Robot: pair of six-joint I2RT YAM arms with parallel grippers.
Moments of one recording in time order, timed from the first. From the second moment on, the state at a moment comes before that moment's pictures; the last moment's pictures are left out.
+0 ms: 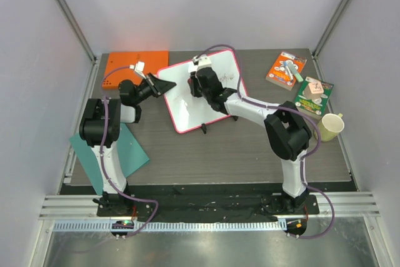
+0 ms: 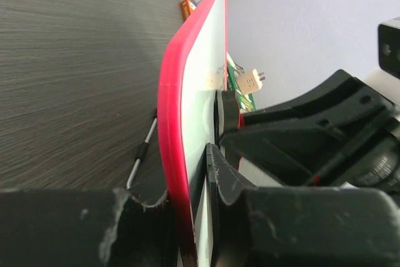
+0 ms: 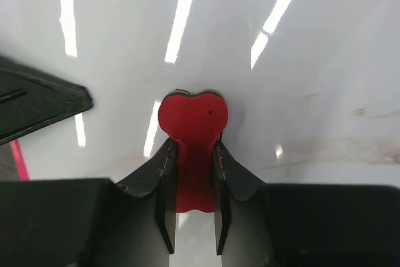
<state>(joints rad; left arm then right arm) -0.05 2.05 0.95 1.16 0.83 -0.97 0.70 2.00 1.48 0.08 0.25 0.24</state>
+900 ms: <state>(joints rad) -0.07 2.05 0.95 1.19 0.87 -0.96 0.50 1.87 1.23 0.16 0.38 0.18</state>
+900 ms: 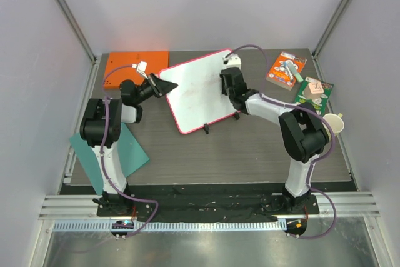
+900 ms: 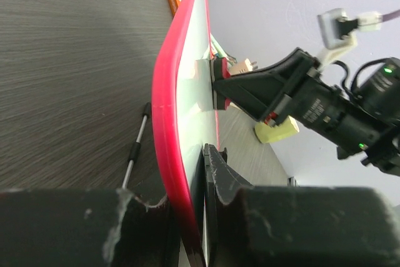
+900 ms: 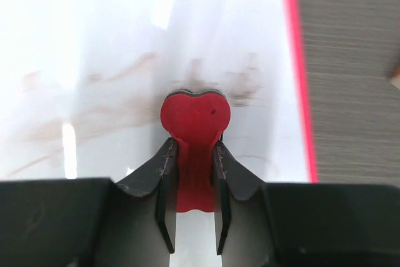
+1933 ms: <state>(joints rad) -0.07 2.05 0.95 1.17 0.87 -0.96 0.52 1.81 1.04 0.29 0.40 0.39</state>
